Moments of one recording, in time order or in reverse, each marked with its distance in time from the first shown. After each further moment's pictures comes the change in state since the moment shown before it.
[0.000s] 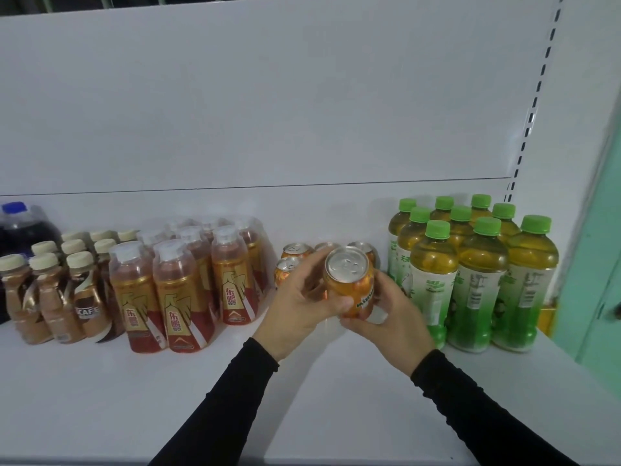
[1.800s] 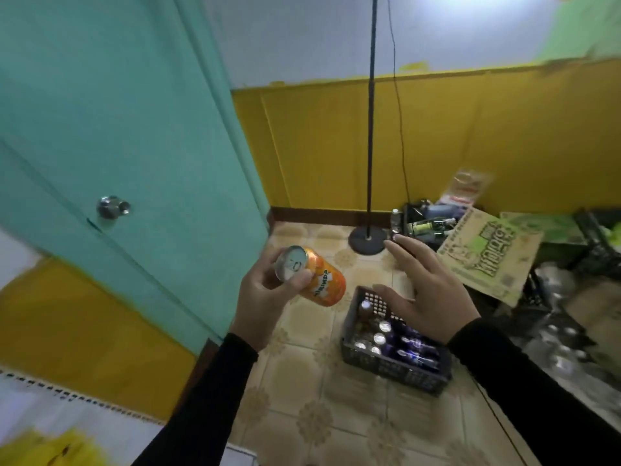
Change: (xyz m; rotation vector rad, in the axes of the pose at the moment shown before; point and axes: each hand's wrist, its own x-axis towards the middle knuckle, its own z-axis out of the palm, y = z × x) left_hand -0.199 -0.022 0.603 -0.251 -0.932 -0.364; right_hand -0.603 -0.025 -0.393 -1.221 0.815 0.721
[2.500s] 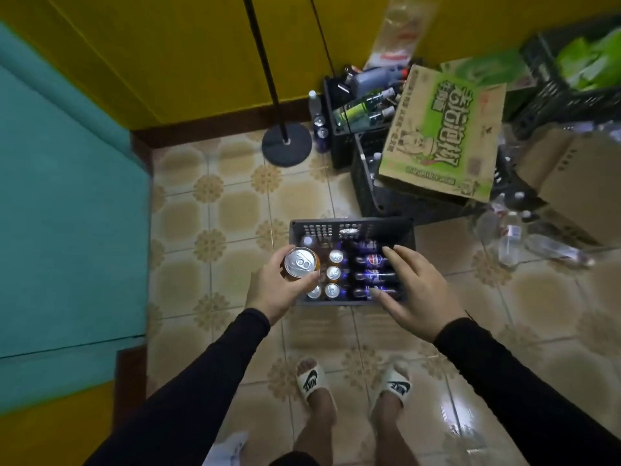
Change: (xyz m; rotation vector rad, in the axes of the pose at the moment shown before) left_hand 0.215 -0.342 0.142 0.524 -0.495 -0.342; right_hand -0.065 0.232 0.226 -0.082 -0.320 0.605
